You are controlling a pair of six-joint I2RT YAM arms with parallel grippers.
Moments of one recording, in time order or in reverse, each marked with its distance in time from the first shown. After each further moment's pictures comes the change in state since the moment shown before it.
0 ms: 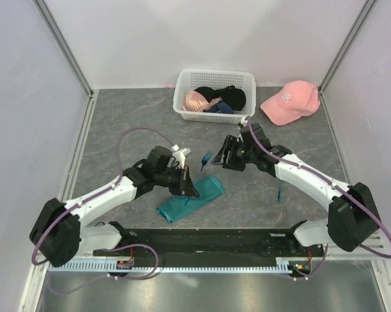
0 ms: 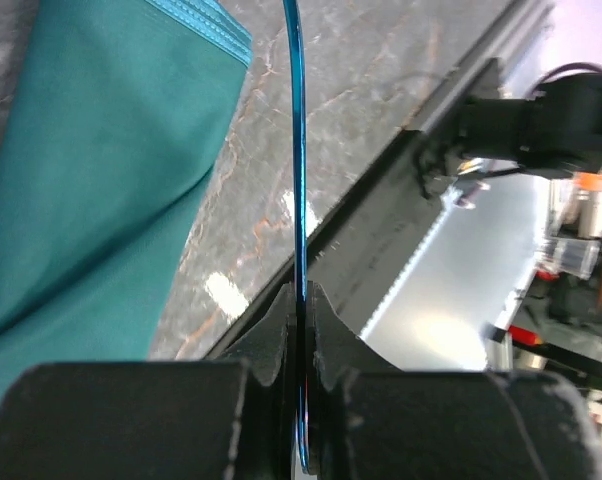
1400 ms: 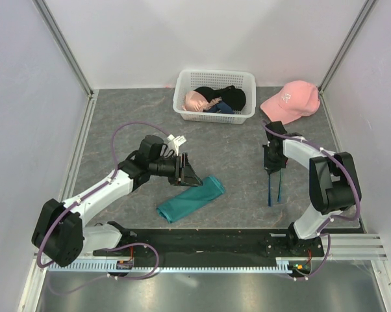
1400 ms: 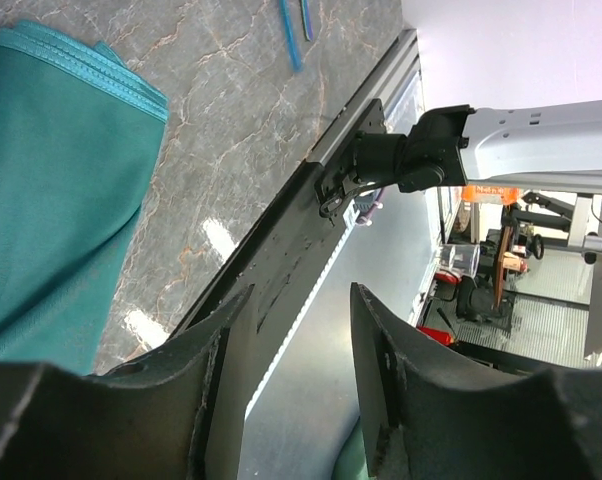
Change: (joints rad) left arm 0.155 -0.008 0.060 0.049 0.231 -0.090; right arm -0.434 0.311 0.063 -0.309 0.331 -0.670
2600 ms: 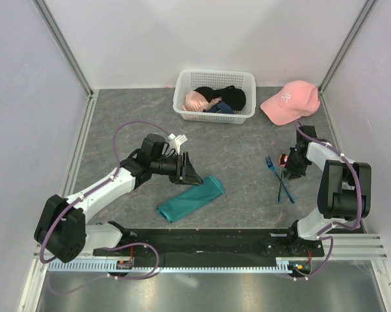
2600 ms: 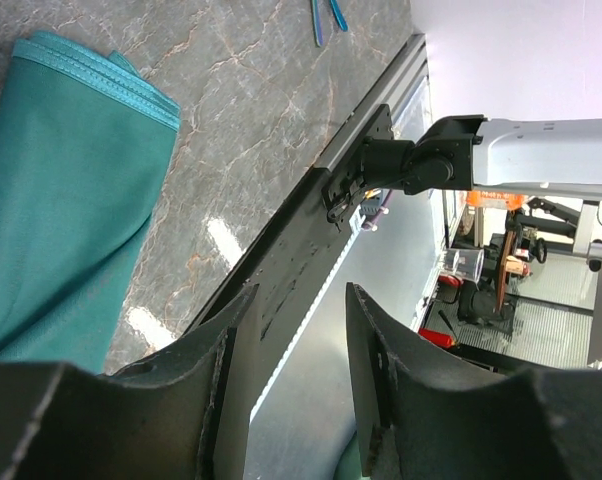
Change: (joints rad) left arm 0.000 0.039 0.017 0.005 -0.010 0.006; right arm -0.295 -0.073 -0.078 -0.020 -0.079 0.080
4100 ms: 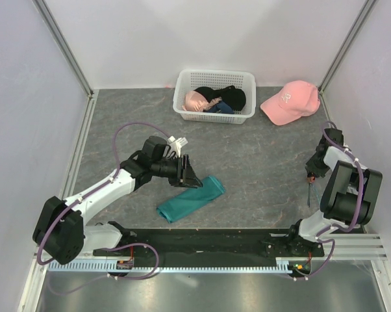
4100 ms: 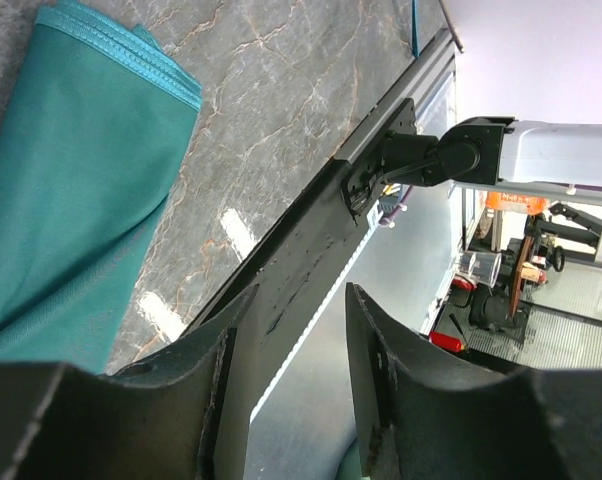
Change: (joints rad) left arm -0.026 -0.021 0.001 -0.069 -0.060 0.011; right arm -0.241 -0.020 -0.046 0.172 0.137 0.088
